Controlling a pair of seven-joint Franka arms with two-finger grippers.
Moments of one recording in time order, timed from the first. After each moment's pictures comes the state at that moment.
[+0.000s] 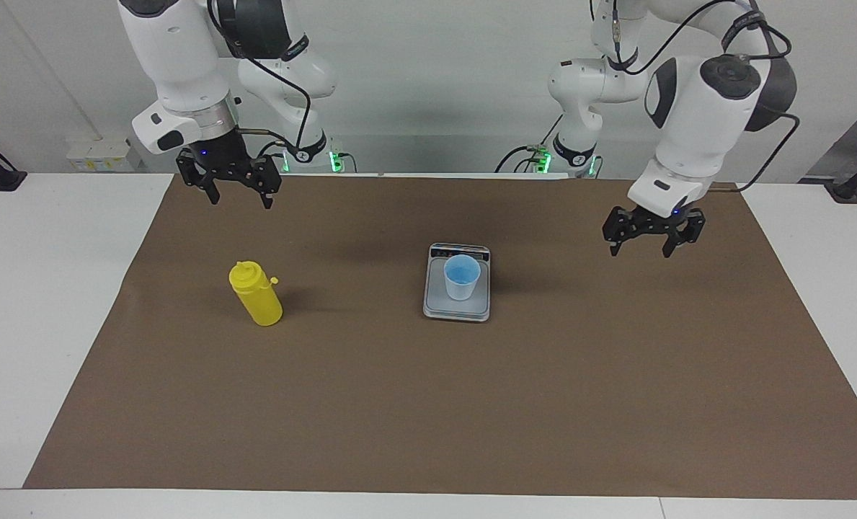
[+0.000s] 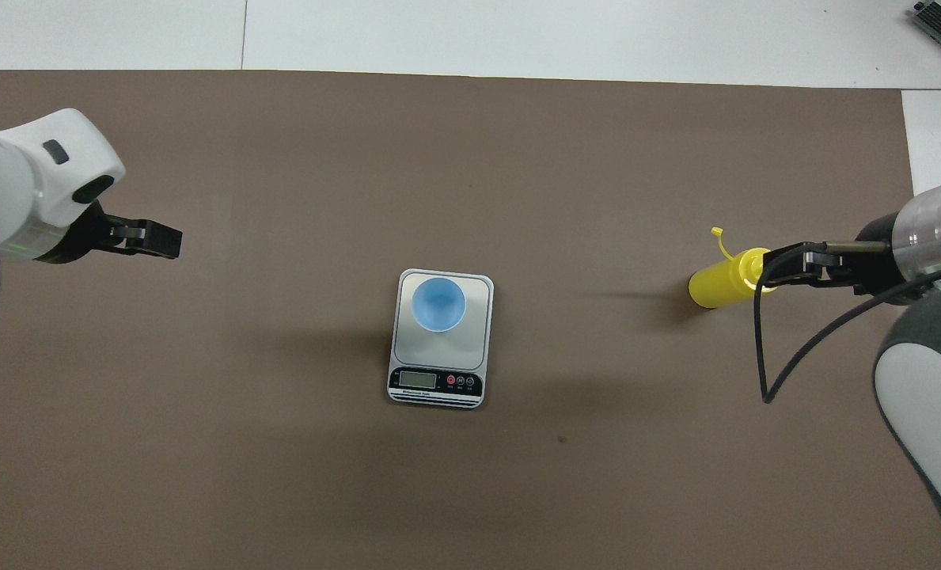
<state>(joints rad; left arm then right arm) -0.02 0.01 -0.13 -1.72 0.06 1.77 0.00 -0.07 -0.07 0.15 -1.73 -0.02 1.66 0.18</state>
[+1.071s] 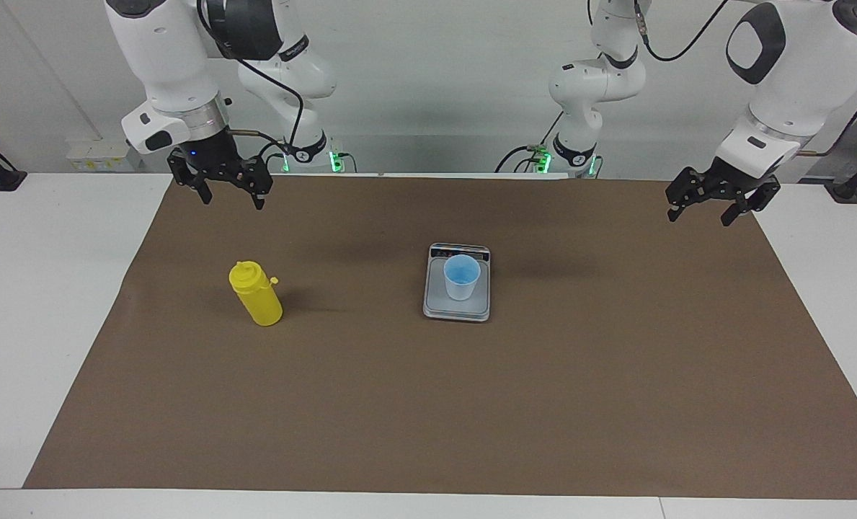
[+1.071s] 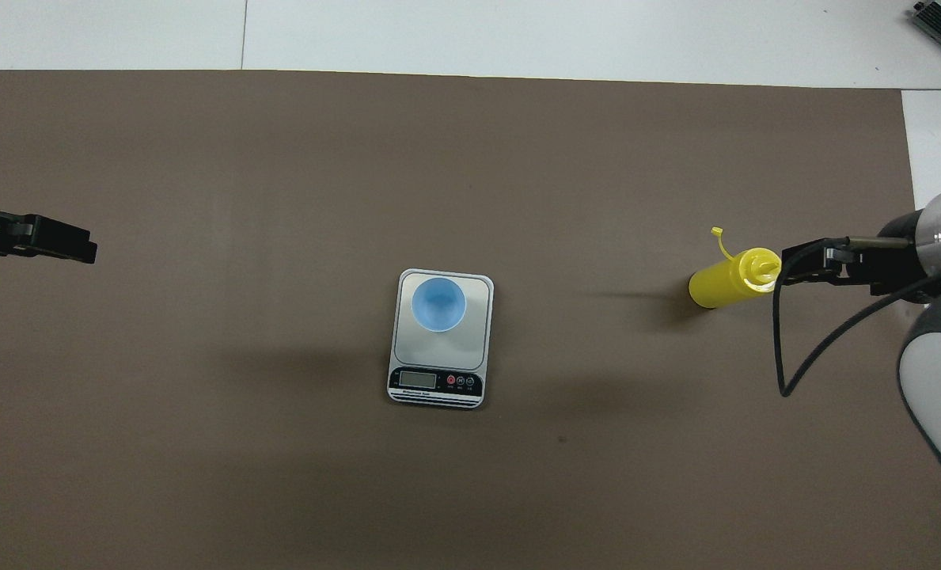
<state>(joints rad) 0.10 0.01 -0.14 -1.61 -0.03 1.63 0.11 -0.11 -0.07 0.15 -1.73 -0.02 1.66 0.18</state>
